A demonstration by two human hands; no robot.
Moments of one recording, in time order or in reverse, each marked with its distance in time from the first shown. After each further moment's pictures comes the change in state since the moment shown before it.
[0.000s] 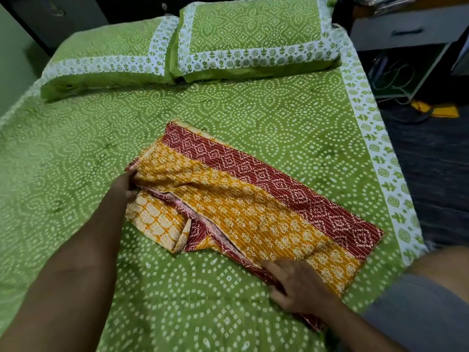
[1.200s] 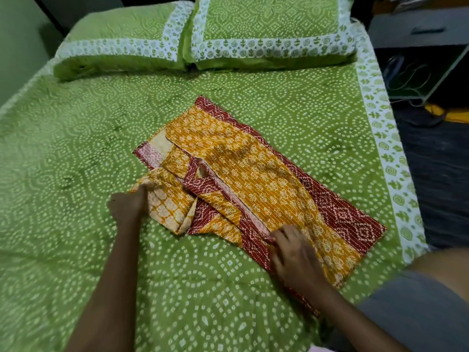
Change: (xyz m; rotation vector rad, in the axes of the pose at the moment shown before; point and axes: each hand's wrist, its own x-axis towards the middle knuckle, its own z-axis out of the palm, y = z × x) left_hand -0.033 -0.087 -0.043 0.707 0.509 0.339; right_hand 0.019 -0.017 -0.026 0.150 0.180 0.224
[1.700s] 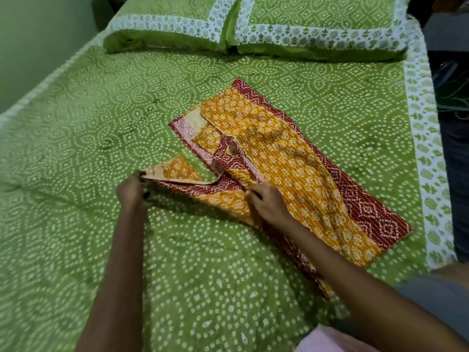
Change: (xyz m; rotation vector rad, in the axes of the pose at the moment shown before) left_hand -0.050 -0.035 -0.069 -0.759 -0.041 -0.165; right_hand 0.090 -0.048 0.041 0.411 -0.299 0.124
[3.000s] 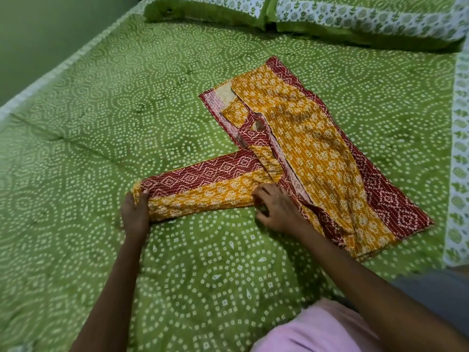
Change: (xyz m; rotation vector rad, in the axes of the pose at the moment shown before) left_hand -0.077 -0.077 -0.124 0.424 0.132 0.268; right_hand -0.052 0.016 0.028 -0.451 -0.219 -0.354
